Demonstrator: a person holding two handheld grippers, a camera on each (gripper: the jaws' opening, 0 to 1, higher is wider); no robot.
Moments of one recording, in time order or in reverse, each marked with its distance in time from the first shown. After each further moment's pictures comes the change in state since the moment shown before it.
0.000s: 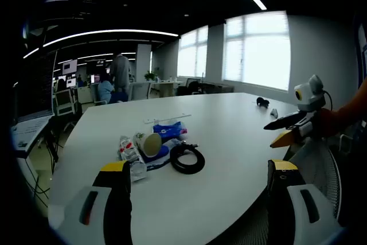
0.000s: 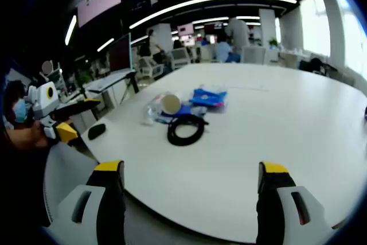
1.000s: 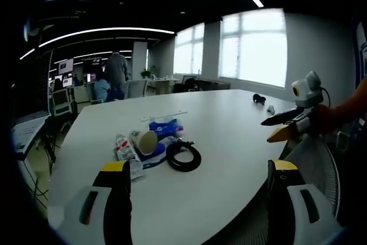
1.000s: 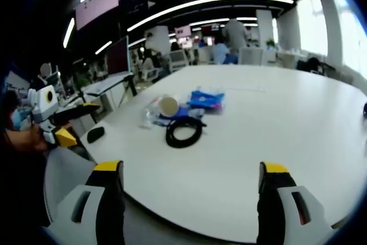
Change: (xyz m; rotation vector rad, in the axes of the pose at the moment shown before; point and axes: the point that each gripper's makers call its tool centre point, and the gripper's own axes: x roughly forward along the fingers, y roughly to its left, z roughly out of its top) left arm 0.002 -0.005 -0.004 0.009 0.025 -0.030; right arm -0.002 -0.003 0.003 0.017 -0.019 -0.012
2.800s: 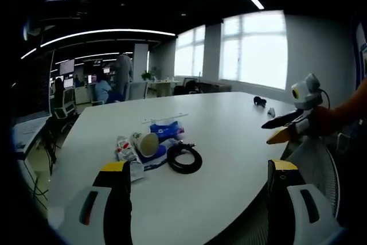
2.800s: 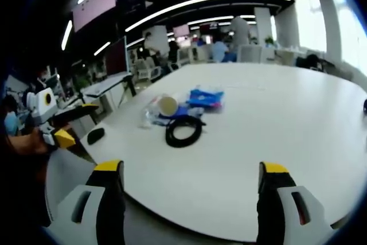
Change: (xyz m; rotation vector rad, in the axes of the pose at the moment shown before) left arm -0.001 0.002 0.004 -0.005 -0.023 0.007; right arm 0.001 -0.001 -0.001 0.022 0.011 0.002
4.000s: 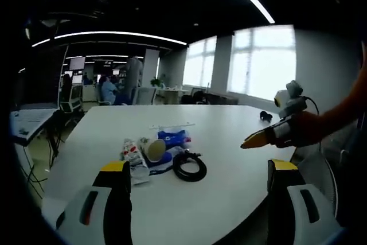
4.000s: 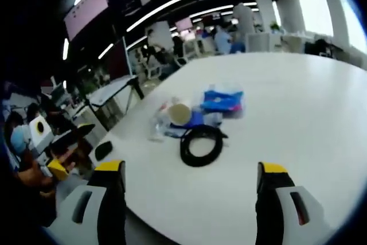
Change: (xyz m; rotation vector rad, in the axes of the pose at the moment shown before) left arm -0.006 0.016 0.010 -0.088 -0.081 0.045; right arm 0.070 0.030 0.041 0.082 0.054 0.096
